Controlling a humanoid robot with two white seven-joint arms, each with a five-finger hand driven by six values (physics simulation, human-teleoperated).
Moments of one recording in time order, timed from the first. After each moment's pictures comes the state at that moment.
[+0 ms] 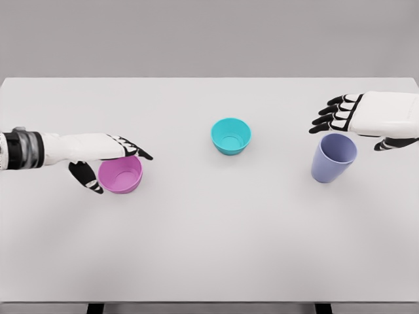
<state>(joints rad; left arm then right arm) -0.75 0.99 -0.94 -1.69 -0.07 -0.23 -0.61 -0.75 -1.19 0.66 -1.75 0.21 -0.61 0.61</state>
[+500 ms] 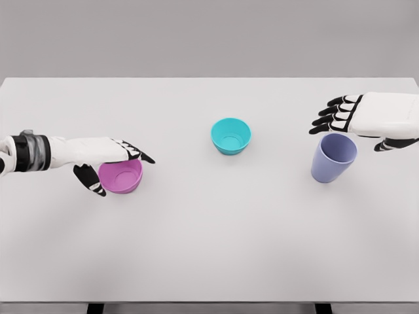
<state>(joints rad) -0.75 0.96 -0.96 -1.66 -0.09 -0.23 -0.61 -0.74 -1.19 0.66 -1.75 0.21 -0.61 0.61</state>
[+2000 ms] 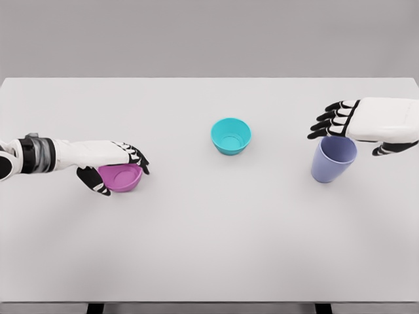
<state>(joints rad) -0.75 0.93 -0.97 -1.61 -0.11 -0.23 -0.61 -0.74 -1.19 0.69 -1.75 0.21 -0.61 0.61</state>
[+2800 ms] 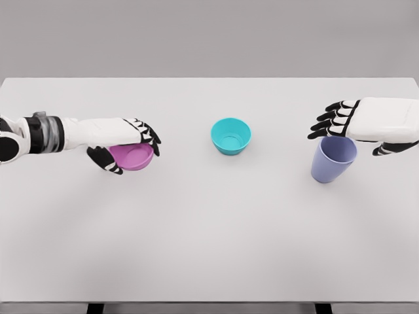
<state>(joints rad) -0.83 0.88 -0.96 -1.62 -0.13 -0.23 -0.61 -0.74 -1.19 0.69 -1.75 0.21 -0.61 0.61</state>
